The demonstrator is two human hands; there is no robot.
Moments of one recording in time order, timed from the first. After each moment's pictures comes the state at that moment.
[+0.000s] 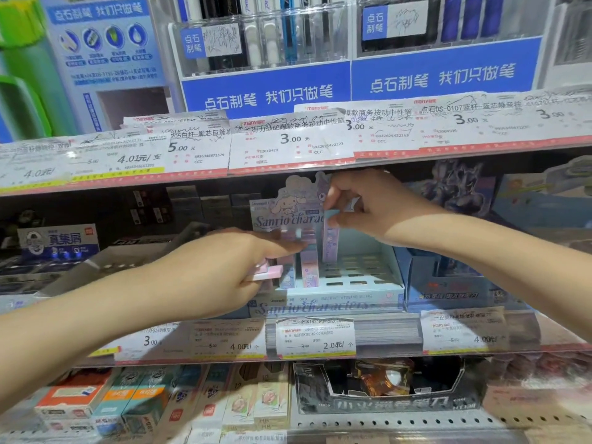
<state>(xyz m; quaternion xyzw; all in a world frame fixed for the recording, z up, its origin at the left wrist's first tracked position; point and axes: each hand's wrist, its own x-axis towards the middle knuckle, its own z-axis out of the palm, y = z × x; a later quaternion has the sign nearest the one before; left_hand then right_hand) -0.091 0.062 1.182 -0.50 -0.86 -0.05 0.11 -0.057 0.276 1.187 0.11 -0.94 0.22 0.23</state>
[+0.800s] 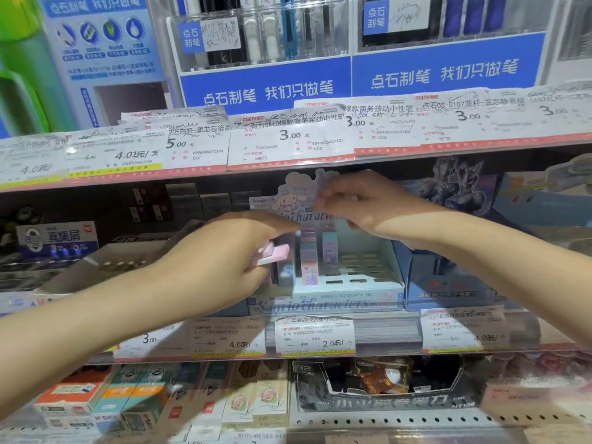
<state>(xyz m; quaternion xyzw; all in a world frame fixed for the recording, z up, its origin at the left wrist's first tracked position) -0.091 0.064 1.177 -0.51 -0.83 -0.13 0.17 -0.053 0.264 1.189 0.06 -0.92 0.34 0.18</state>
